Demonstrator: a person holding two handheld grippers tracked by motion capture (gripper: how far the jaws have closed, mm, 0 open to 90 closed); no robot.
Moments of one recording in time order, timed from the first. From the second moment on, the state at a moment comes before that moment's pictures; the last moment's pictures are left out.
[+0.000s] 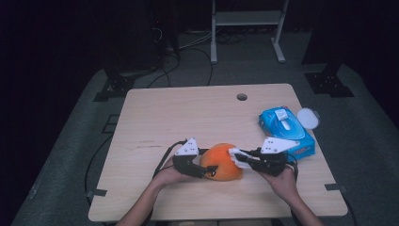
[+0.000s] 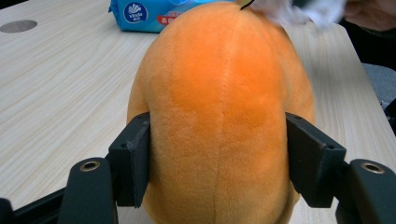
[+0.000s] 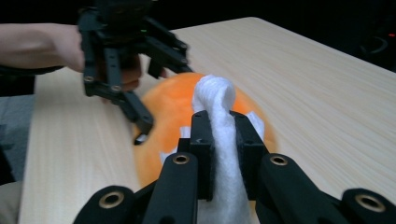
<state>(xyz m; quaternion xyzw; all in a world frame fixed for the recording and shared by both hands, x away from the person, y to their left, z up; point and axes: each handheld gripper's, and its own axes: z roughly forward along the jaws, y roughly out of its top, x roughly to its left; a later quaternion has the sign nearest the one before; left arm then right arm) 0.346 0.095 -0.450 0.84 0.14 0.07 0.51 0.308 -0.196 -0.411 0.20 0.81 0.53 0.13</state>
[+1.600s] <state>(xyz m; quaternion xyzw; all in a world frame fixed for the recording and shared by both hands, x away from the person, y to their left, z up) 0.330 0.086 -0.433 0.86 0.08 0.09 0.50 0.313 -0.218 -0.414 0.25 0.79 0.55 0.11</state>
